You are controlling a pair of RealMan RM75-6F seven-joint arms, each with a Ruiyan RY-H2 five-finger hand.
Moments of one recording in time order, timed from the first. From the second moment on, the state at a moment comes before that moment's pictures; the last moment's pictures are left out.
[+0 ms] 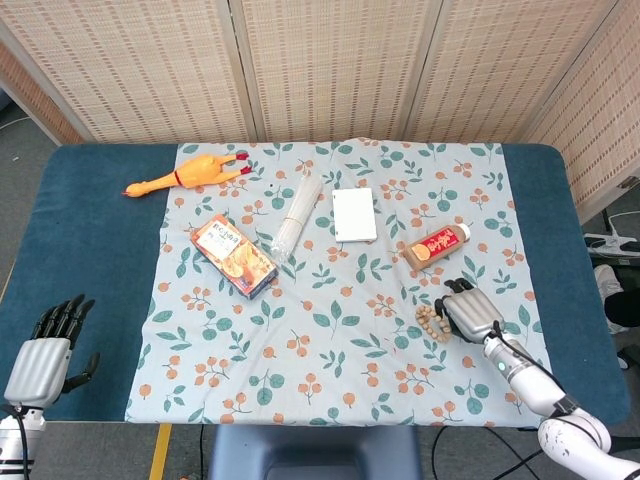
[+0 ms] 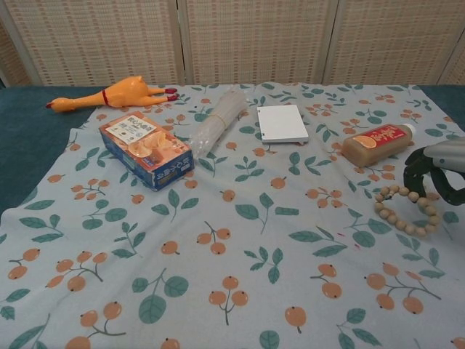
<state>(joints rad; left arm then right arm) -0.13 -1.15 -0.03 -1.67 1.45 1.42 0.13 0.12 -1.43 0.73 -1.54 -1.60 0.25 -0.44</state>
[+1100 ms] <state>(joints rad) -0.13 -1.15 -0.03 -1.67 1.45 1.41 0.14 0.02 -1.13 0.14 -1.57 -1.80 1.35 -0.15</state>
